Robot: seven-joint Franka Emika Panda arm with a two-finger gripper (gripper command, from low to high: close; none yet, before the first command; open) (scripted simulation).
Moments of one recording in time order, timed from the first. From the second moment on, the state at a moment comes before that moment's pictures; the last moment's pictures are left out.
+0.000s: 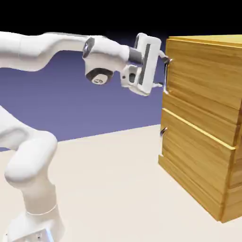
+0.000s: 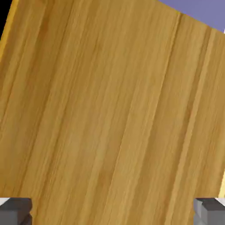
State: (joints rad) arm -0.50 -0.78 0.57 -2.49 1.29 3.03 1.31
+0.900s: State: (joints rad) arm -0.97 -0.98 1.10 -2.21 2.47 3.02 1.83
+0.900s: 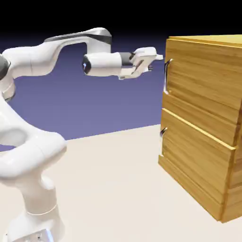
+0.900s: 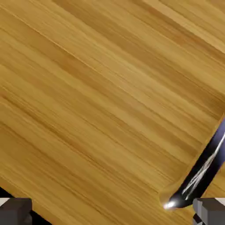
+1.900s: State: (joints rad) arm -0.88 -0.90 1.09 -2.34 2.80 2.76 1.88
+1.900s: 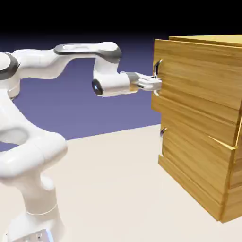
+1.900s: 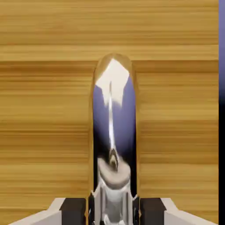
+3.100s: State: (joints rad) arm -0.44 -1.15 -0.19 -2.94 1.45 1.79 2.12
